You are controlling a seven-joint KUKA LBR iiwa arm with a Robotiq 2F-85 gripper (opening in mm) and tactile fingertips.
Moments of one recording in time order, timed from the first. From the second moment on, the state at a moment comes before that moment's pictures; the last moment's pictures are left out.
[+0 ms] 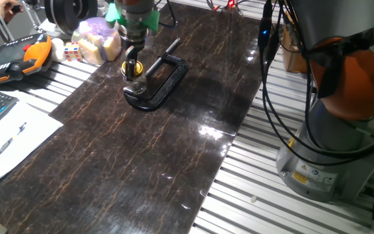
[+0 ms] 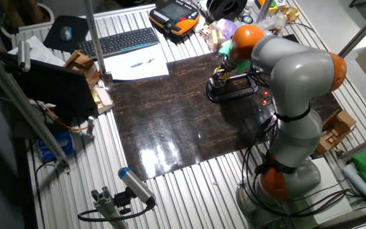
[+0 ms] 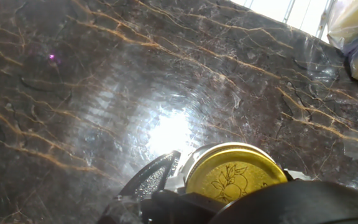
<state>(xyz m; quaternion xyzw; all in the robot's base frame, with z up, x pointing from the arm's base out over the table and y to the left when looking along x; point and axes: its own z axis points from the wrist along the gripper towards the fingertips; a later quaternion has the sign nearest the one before) 0.640 -0.053 0.099 -0.22 0.97 -0.02 0.13</state>
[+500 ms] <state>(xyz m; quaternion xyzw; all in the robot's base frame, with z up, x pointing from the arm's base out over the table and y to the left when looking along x) 0.638 -0.053 0.097 -0.21 0.97 -0.02 0.14</state>
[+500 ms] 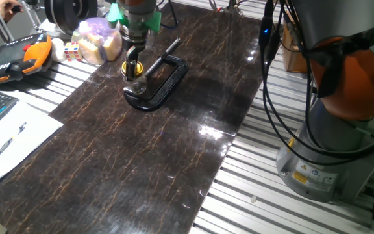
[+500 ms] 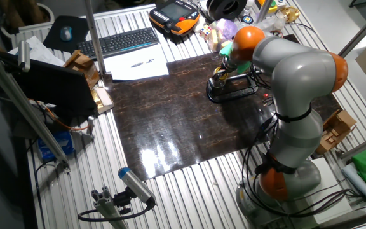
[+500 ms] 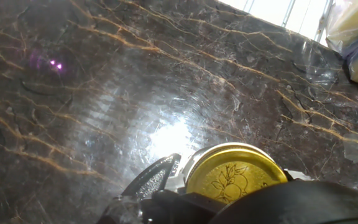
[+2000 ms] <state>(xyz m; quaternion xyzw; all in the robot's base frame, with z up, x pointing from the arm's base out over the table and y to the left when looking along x) 0.629 -0.054 0.122 -0.15 0.98 -0.03 0.13</state>
